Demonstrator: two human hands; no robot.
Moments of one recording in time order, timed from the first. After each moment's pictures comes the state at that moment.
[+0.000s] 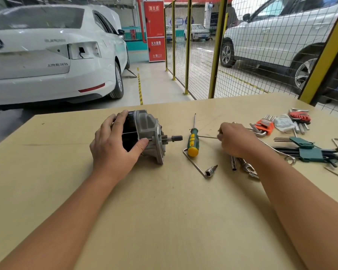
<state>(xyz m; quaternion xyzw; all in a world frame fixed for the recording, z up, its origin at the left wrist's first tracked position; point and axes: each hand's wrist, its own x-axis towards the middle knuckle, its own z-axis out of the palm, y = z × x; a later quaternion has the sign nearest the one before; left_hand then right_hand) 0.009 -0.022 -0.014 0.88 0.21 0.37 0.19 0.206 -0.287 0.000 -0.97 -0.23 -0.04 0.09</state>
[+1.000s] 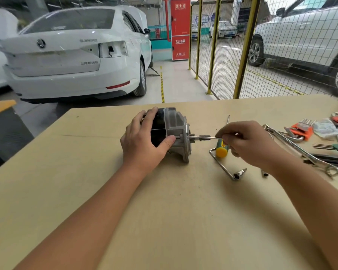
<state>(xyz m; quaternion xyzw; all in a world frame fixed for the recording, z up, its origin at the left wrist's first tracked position) 0.009 -0.022 -0.011 0.88 0.21 0.37 0.20 0.142 -0.259 0.020 -0.81 -0.37 0.02 0.46</state>
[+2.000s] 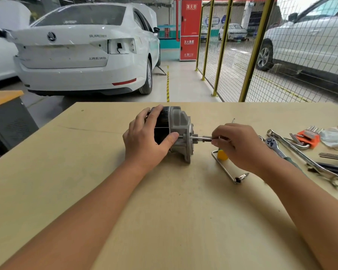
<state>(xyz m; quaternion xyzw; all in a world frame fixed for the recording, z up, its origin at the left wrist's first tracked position) 0.012 -0.021 -0.014 0.88 0.22 0.39 0.18 0.155 -0.242 0.010 -0.79 -0.53 -0.14 0.28</state>
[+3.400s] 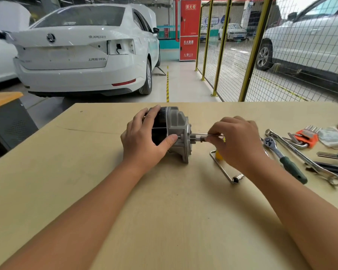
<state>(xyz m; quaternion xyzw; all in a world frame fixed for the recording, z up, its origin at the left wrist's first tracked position) 0.011 -0.022 -0.014 0.88 0.22 0.39 0.19 0.139 -0.229 0.012 -0.83 -0.43 -0.27 0.24</state>
